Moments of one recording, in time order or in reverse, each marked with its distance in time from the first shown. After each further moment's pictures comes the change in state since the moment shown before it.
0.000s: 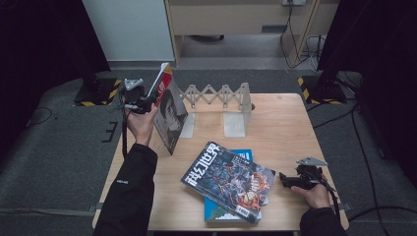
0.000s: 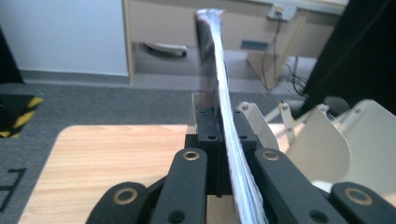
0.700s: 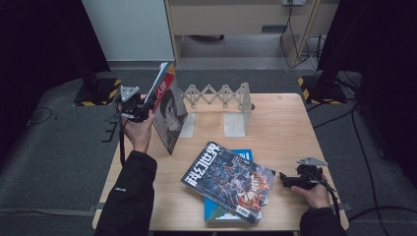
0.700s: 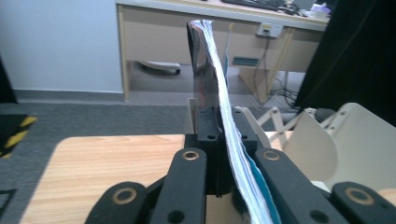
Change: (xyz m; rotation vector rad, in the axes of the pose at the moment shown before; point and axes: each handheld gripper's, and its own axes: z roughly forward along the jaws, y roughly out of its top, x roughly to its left) left arm 0.005 -0.017 -0.019 -0.070 -0.061 0.016; right arm 0.000 0.000 0.000 0.000 -0.008 0.010
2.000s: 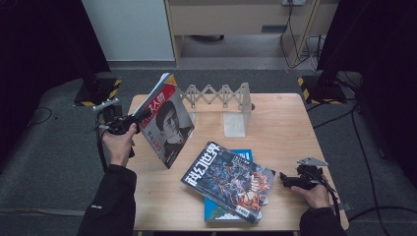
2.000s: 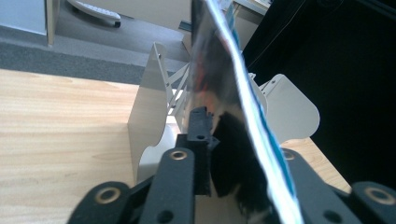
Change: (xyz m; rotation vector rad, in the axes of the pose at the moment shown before) left arm 0.036 -0.010 -0.038 0.138 -0.252 -0.200; right arm 0.000 0.000 -0.001 0.002 -0.002 0.006
